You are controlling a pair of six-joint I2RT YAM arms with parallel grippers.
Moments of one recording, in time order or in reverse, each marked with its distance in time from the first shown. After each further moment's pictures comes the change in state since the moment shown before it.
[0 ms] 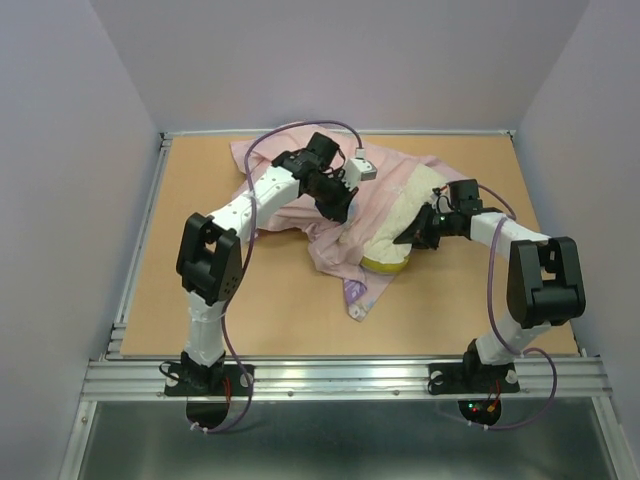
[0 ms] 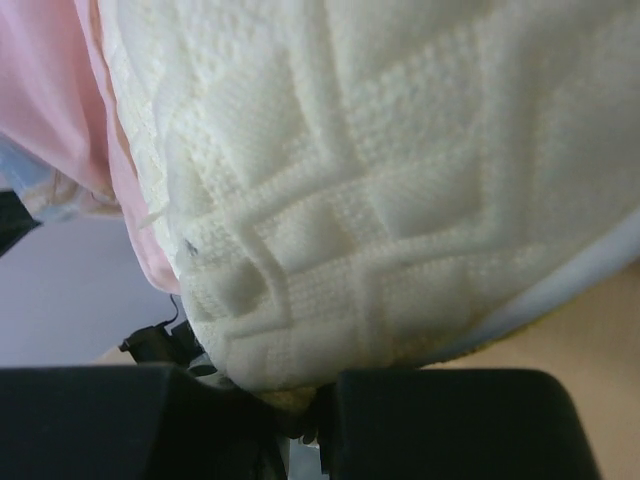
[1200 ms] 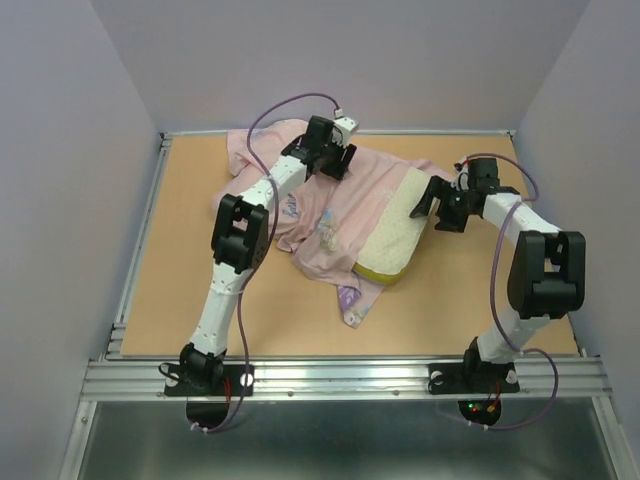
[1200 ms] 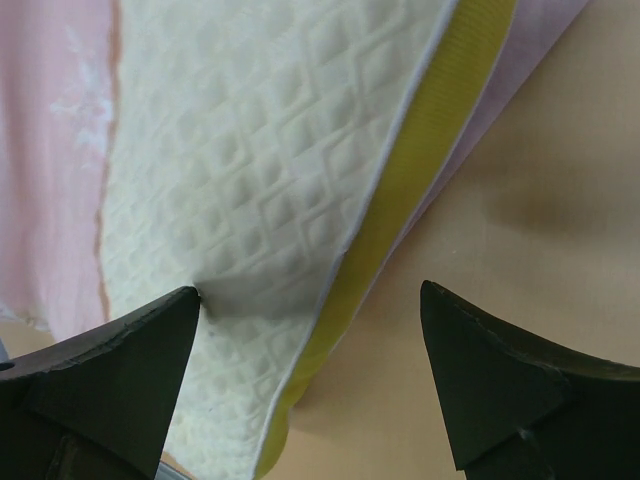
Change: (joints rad) left arm 0.115 0.433 0.474 0.404 -0.337 -0.231; right arm -0.102 0.006 0.210 -0.131 0.278 -0.256
